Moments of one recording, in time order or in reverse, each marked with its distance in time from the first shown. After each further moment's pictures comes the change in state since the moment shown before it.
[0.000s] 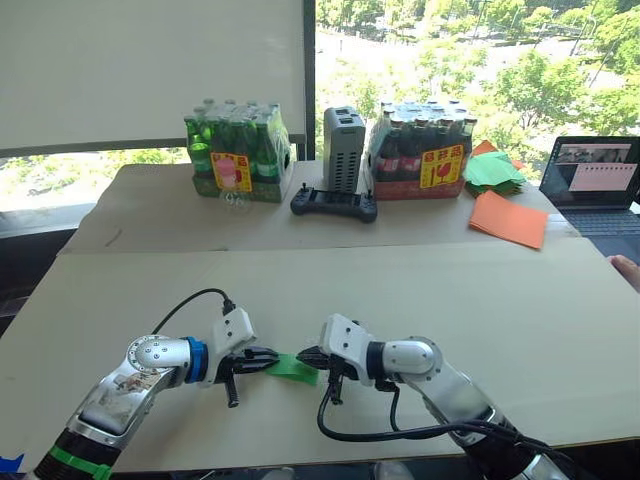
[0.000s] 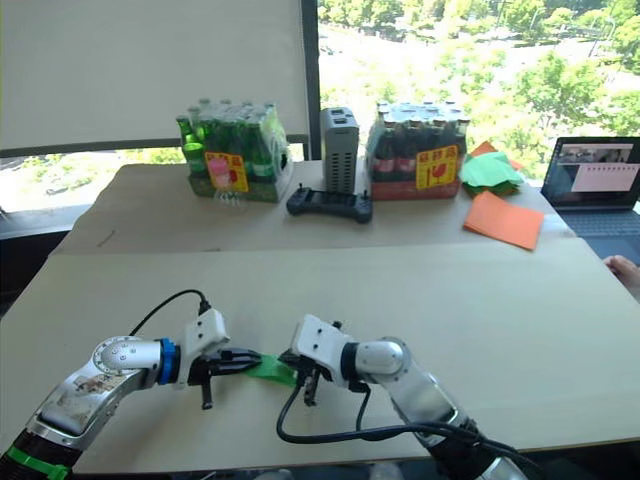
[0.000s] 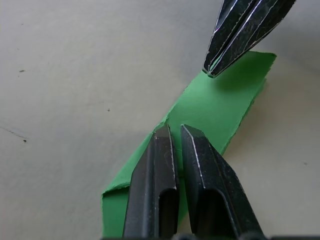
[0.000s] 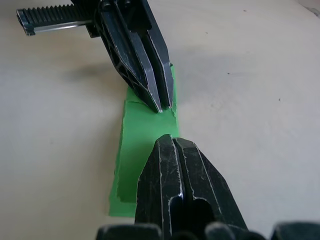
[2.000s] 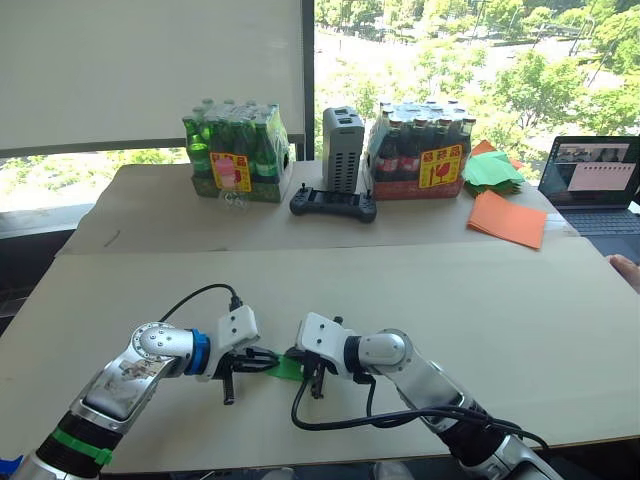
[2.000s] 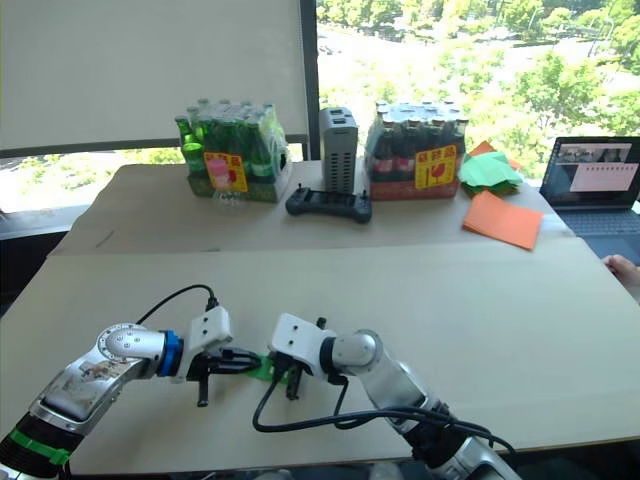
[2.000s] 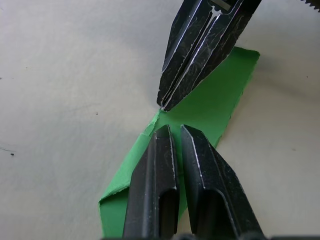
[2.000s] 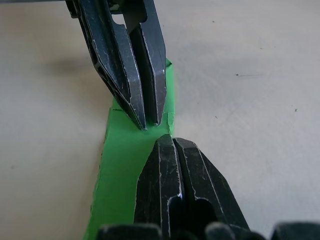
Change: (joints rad) left arm -0.077 0.032 -0.051 0.030 0.035 0.019 -0.097; right arm -0.108 0.089 0.087 0.092 -0.097 0.084 -0.024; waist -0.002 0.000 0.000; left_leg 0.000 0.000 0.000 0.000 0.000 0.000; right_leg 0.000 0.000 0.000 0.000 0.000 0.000
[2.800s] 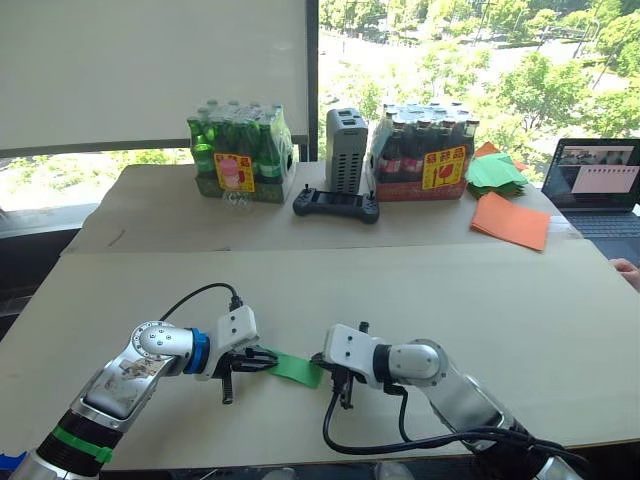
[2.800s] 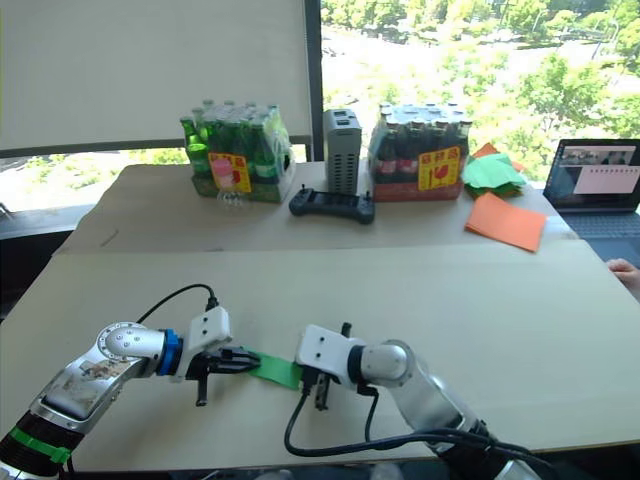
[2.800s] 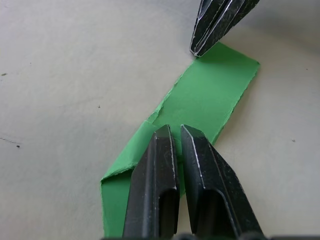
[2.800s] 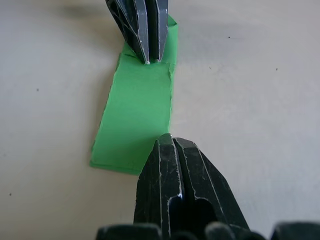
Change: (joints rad) left arm -0.004 0.001 -0.002 0.008 0.020 -0.019 -0.009; right arm 0.126 -0.187 -0.056 -0.166 -0.015 -0.016 0.031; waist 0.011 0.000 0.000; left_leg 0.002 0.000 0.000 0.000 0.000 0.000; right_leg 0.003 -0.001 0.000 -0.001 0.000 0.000
